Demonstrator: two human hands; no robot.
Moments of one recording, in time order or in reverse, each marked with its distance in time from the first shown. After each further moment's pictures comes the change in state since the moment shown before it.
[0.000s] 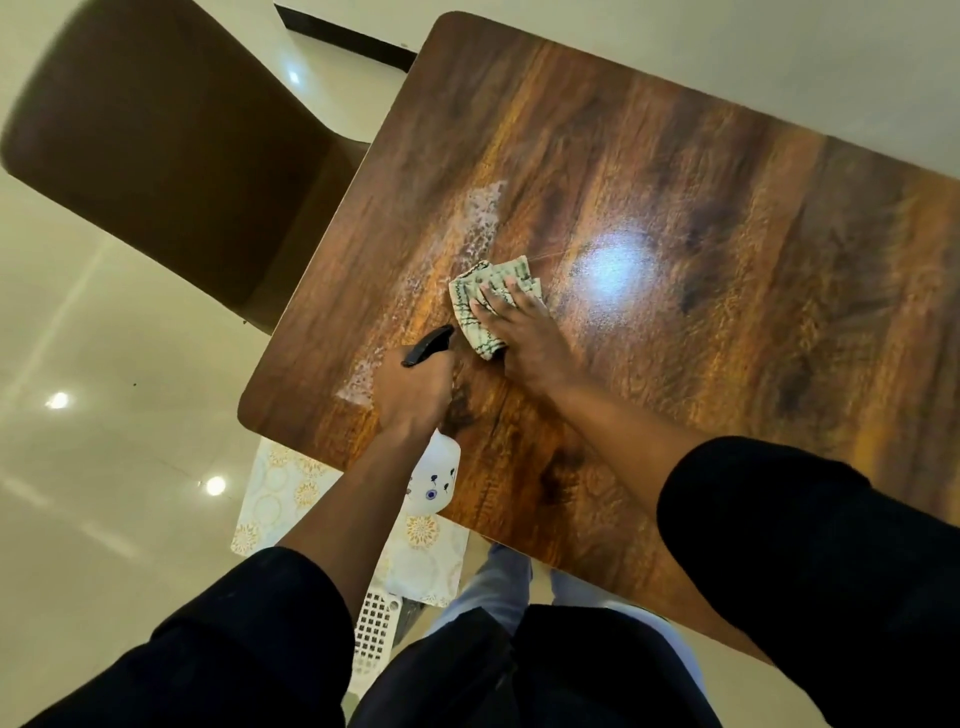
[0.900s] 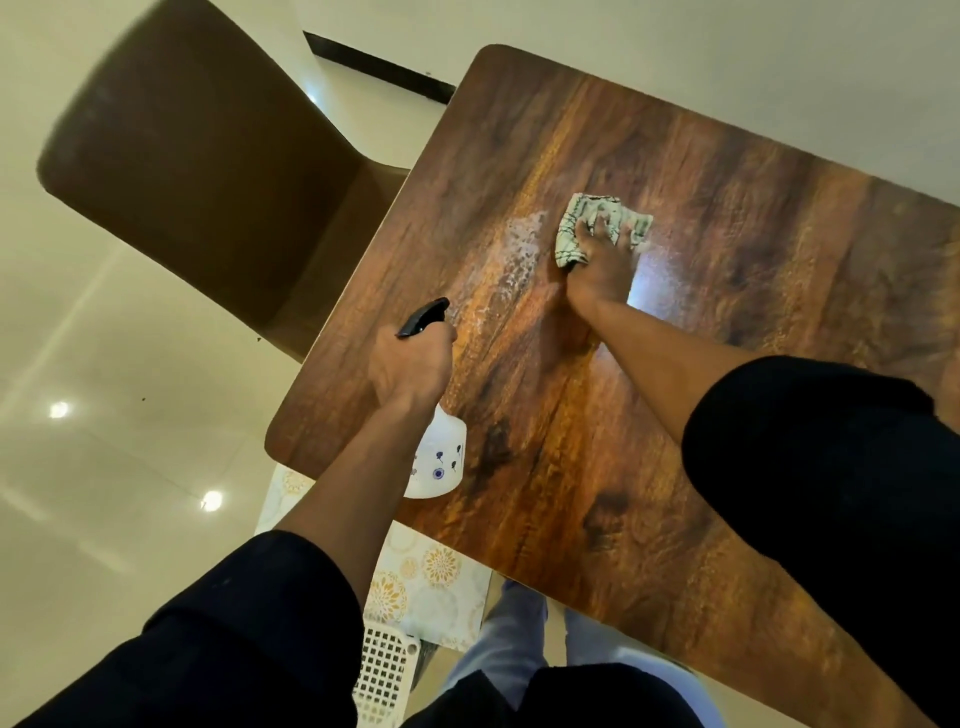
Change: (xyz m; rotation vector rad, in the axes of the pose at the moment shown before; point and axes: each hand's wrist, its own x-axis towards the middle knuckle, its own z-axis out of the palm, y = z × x) left_hand 0.058 0.045 -0.031 -0.078 0.112 -0.047; right_hand 0.116 0.037 -0.053 0.185 0.243 0.598
